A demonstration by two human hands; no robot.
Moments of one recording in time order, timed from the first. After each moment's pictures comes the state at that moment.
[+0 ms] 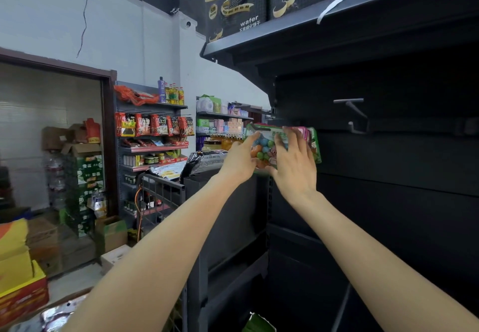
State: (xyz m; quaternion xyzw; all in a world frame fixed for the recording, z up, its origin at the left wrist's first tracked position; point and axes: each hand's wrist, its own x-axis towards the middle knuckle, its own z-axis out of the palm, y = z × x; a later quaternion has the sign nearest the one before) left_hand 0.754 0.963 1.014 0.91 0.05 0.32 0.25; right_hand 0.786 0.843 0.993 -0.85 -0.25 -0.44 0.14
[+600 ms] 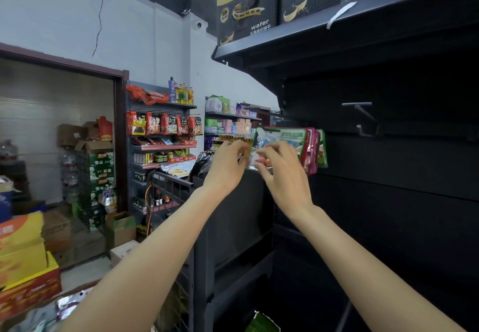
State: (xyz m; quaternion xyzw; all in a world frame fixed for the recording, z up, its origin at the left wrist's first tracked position) left_hand 0.715 0.984 1.000 0.87 0.02 0.43 0.25; right_hand 0.758 0.854 0.979 -0.75 -0.39 -0.44 0.30
